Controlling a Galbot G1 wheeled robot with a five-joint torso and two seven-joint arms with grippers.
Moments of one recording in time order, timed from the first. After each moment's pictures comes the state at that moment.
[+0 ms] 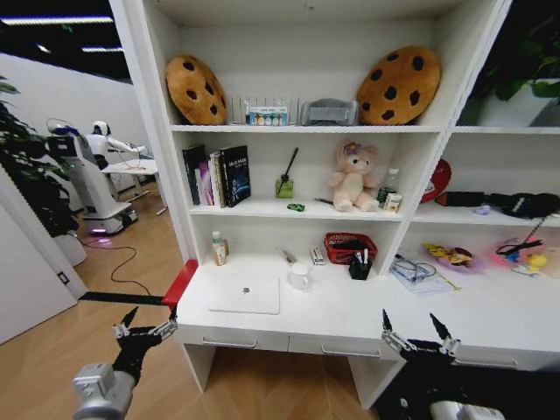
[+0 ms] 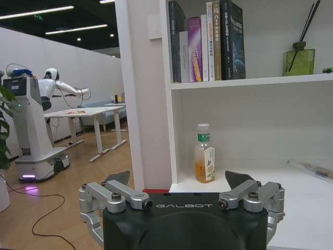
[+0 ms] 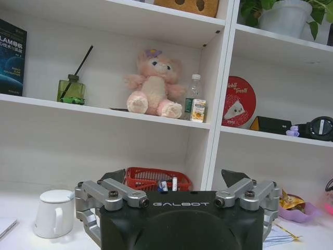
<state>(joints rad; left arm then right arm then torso) 1.89 -1.12 -0.78 -2.43 -0.47 0.23 -0.28 -2.07 1.30 0.75 2.47 0.18 0.05 0.30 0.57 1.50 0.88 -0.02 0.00</state>
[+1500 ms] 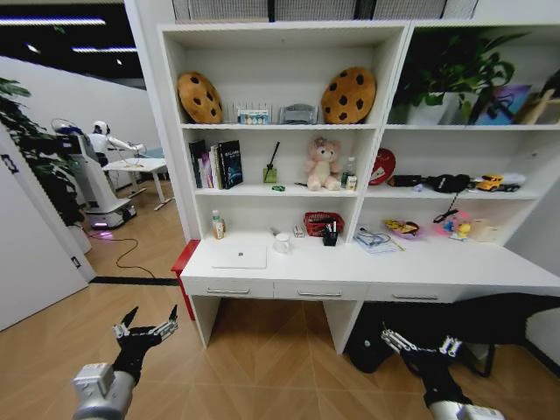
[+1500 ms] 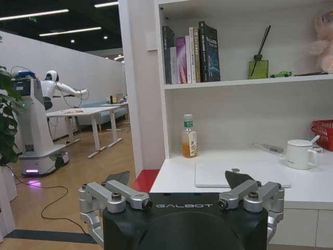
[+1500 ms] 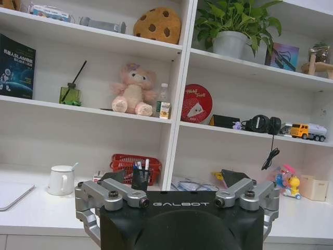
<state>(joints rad) 1.89 -1.12 -0.78 -2.43 -0.47 0.23 -0.28 -2.07 1.30 0.75 2.47 0.18 0.05 0.30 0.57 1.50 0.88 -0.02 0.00</state>
